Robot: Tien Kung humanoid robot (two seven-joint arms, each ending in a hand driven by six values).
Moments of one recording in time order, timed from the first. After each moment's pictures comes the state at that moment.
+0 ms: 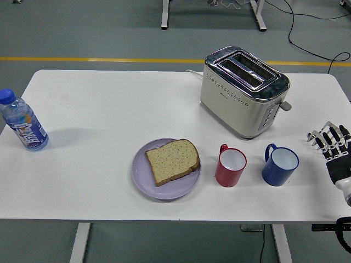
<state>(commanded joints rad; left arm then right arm) -0.15 0.00 -0.42 -0.26 -0.14 0.20 0.00 0.06 -0.28 1.36 1.22 -0.13 -0.04 0.23</state>
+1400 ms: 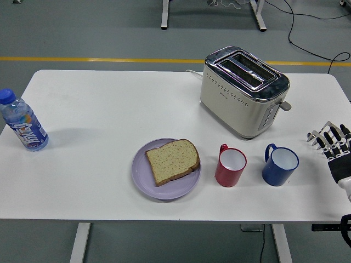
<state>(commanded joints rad) -0.15 0.01 -0.39 -0.26 -0.18 0.19 -0.01 0.07 -0.27 1.40 1.20 -0.15 -0.03 0.17</state>
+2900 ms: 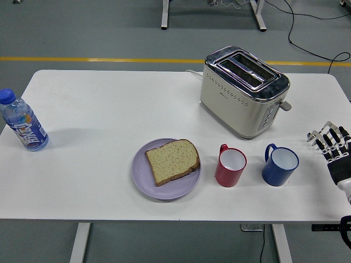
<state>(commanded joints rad) -0.15 0.00 -0.42 -0.26 -0.14 0.20 0.00 0.07 -0.27 1.38 1.19 -0.15 -0.03 0.17</state>
